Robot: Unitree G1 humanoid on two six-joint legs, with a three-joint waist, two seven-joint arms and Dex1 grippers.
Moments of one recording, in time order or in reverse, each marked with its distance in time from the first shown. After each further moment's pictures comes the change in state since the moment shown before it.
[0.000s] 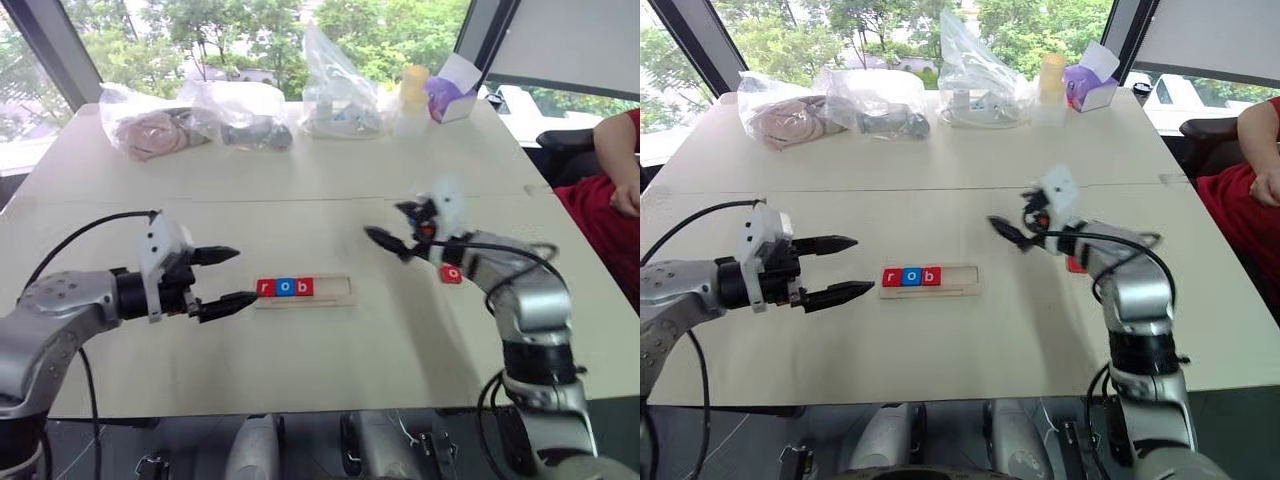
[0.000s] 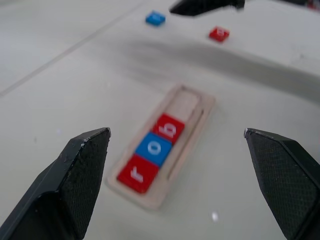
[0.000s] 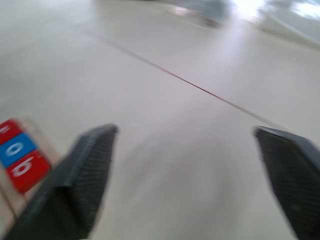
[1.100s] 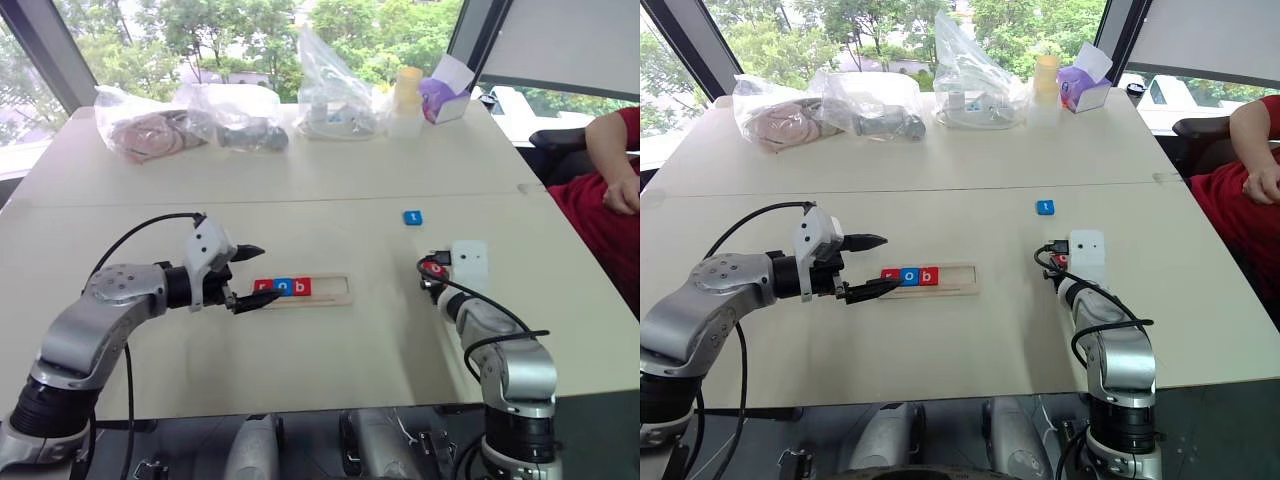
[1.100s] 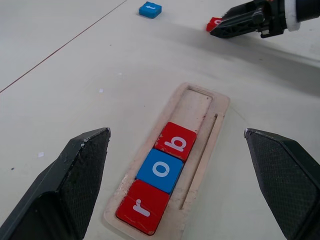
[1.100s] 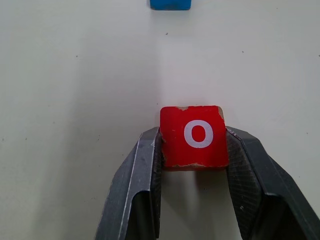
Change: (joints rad) left arm -0.086 -0.072 -0.201 0.128 0.200 -0.123 -0.013; right arm 0.259 0.206 0.032 -0.173 -0.098 0.134 -0.485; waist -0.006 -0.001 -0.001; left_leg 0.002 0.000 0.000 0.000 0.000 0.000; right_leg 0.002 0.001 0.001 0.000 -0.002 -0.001
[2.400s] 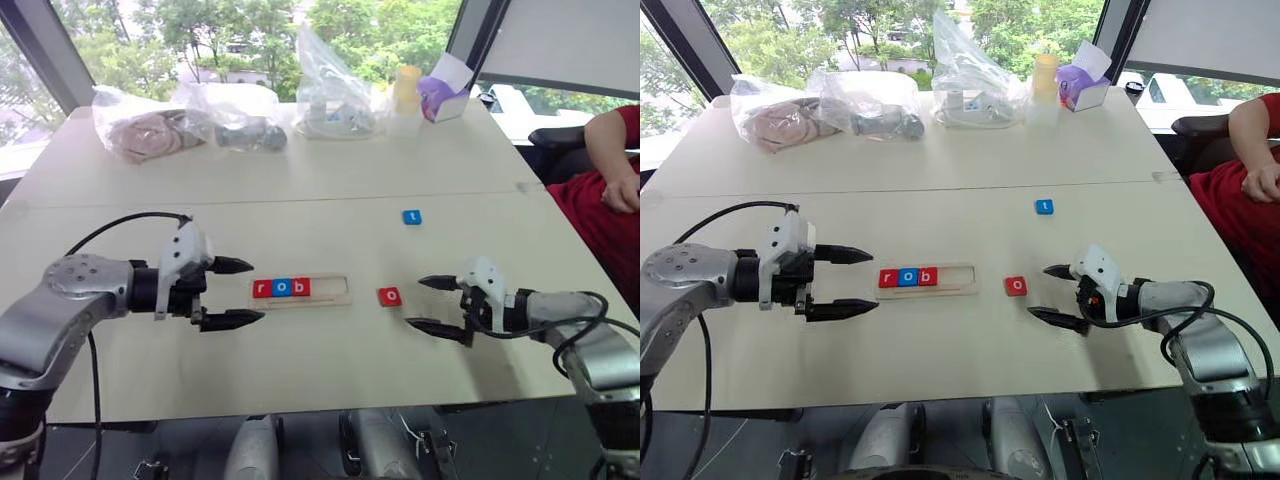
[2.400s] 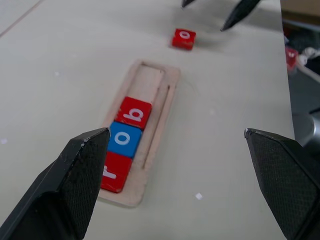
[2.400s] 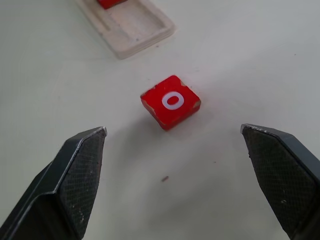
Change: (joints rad) left arm 0.041 0.205 0.064 -0.042 -0.089 0.031 -0.219; right arm -0.013 -0.619 0.110 0.407 0.219 -0.697 1.042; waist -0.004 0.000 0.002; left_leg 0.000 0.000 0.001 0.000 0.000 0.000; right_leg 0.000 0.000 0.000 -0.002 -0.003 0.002
